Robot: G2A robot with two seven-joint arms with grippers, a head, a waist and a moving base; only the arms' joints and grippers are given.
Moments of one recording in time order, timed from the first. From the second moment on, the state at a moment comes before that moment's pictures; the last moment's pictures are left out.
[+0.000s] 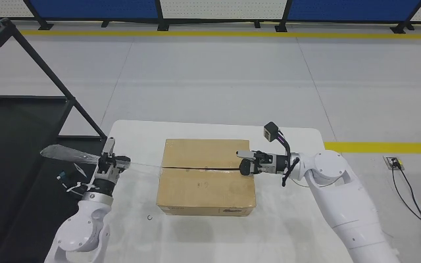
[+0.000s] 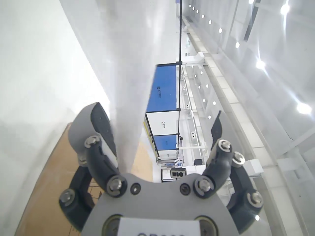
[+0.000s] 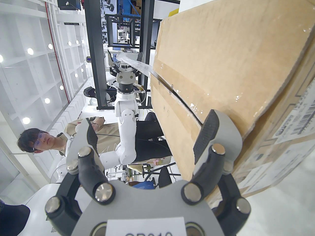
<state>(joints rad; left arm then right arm) 1.24 -1.21 -1.61 -1.73 -0.24 0.03 -0.08 -0.59 -1.23 1.18 -1.10 0.26 -0.11 1.19</state>
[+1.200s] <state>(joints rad) 1.30 -1.23 -1.54 -1.90 0.05 -0.01 0.09 -0.59 -1.23 1.18 -1.10 0.26 -0.11 1.19</state>
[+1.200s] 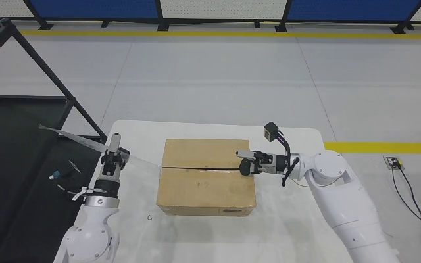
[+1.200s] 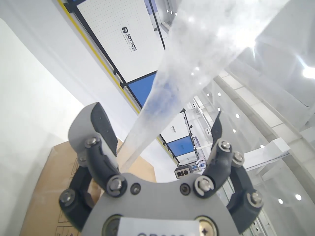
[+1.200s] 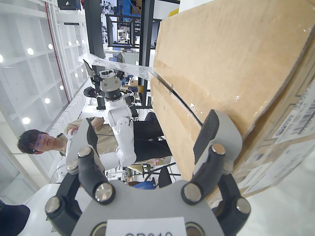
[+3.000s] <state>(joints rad) 1.18 -1.25 -1.38 -1.94 0.34 0.08 -0.07 -0.59 -1.23 1.18 -1.10 0.26 -0.11 1.19</state>
